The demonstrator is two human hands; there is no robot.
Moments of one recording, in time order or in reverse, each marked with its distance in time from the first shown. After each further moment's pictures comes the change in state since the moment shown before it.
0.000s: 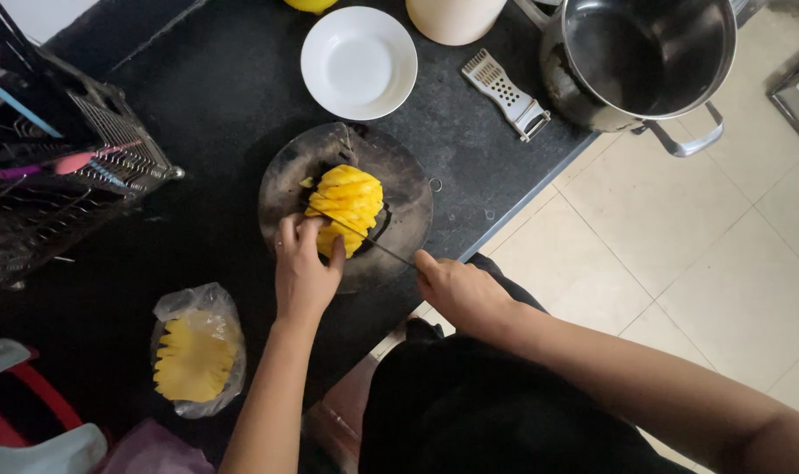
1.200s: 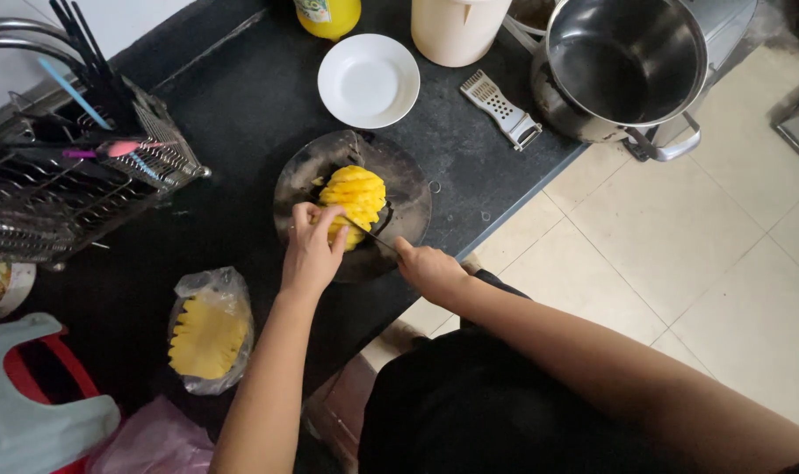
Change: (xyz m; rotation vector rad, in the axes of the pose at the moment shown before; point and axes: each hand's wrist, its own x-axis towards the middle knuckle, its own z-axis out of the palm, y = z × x) left_hand -0.004 -0.018 0.011 0.025 -0.060 0.087; right_hand 0.071 0.021 0.071 -0.122 0.100 -0.021
